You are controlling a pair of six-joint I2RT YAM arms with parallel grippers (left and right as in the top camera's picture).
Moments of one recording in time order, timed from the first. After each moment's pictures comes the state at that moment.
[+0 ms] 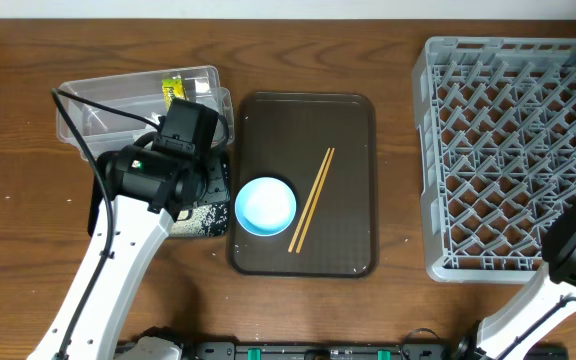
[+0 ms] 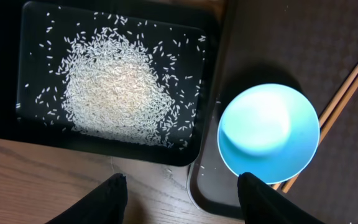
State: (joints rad) left arm -0.29 1.33 1.27 -1.20 -0.14 -0.46; right arm -0.41 2.05 1.84 -0.26 0.85 -0.79
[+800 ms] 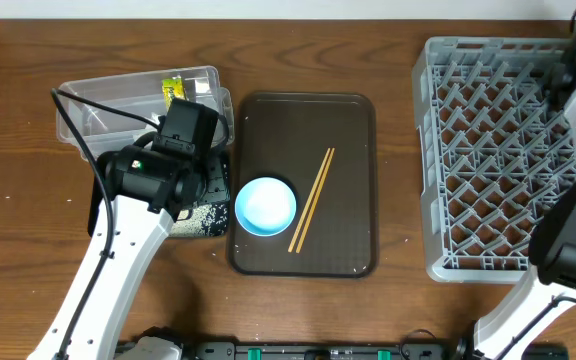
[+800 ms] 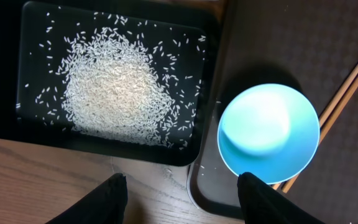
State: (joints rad) left arm -0.29 1.33 1.27 -1.20 -0.14 -0.46; right arm -0.30 2.04 1.72 -0.58 0.85 -0.48
